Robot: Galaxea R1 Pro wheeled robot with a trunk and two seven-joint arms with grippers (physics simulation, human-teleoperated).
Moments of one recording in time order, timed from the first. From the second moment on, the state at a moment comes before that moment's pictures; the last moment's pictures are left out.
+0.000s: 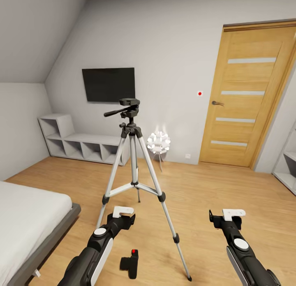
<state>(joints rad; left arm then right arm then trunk) -0.36 -0.10 -0.18 -1.07 0.06 0.36 0.00 -0.31 -0.15 -0.01 -1.03 0.00 0.07 -0.16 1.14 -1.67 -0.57</state>
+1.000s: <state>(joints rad) -0.36 -0.10 -0.18 -1.04 0.06 0.35 0.00 -0.31 -0.14 -0.01 -1.25 -0.01 0.31 -0.16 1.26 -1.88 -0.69</state>
